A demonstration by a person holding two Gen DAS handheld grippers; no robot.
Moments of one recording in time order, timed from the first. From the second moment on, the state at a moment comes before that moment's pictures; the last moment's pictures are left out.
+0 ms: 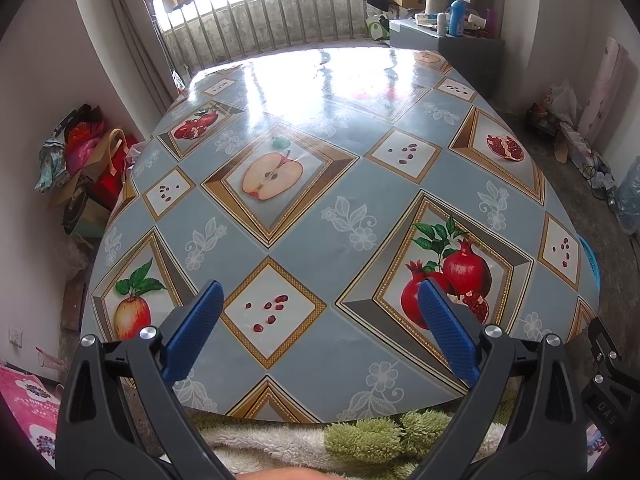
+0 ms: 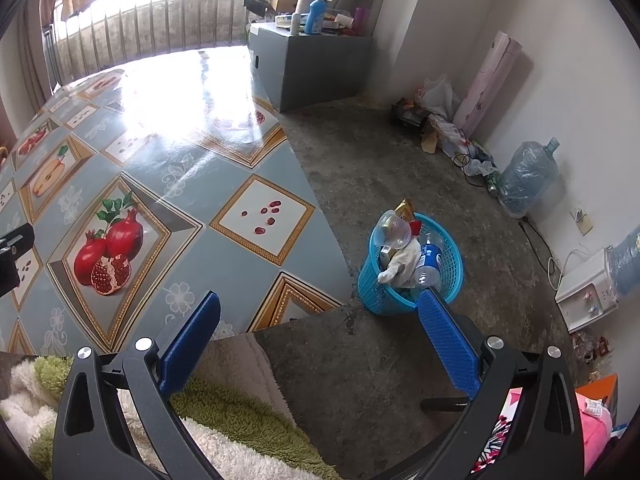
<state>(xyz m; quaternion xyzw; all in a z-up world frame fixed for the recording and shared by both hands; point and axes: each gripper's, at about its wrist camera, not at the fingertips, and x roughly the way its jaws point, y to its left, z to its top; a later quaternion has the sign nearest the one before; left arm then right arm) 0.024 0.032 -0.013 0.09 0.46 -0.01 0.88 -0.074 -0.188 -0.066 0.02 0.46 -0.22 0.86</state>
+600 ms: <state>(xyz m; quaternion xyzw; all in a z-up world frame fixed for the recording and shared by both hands) 0.024 0.033 -0.014 0.09 0.46 -0.01 0.88 -0.074 -0.187 -0.063 0.02 0.46 -0.22 0.86</state>
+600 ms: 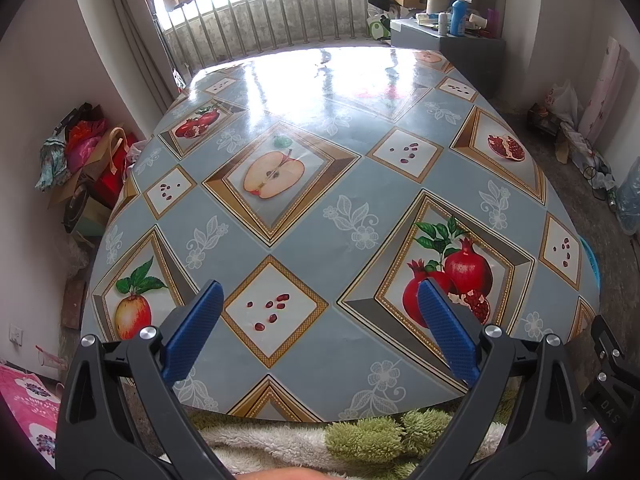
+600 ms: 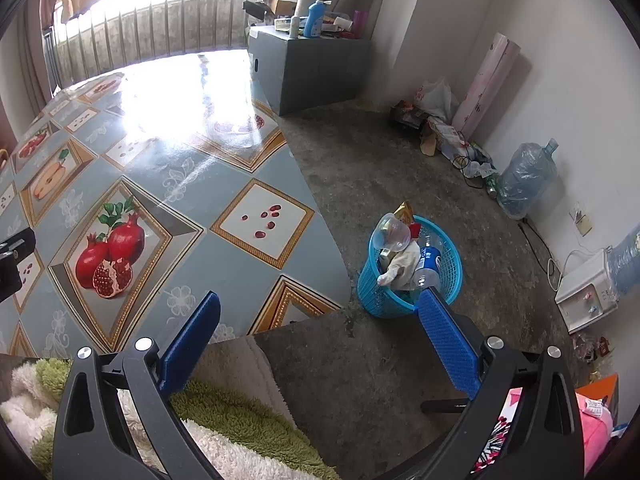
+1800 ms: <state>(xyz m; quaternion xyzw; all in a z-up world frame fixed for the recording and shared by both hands) 0.024 0.034 -0.013 0.09 0.46 -0.01 0.88 -0.072 -0.185 -0.059 0.02 0.46 -0.22 0.86</state>
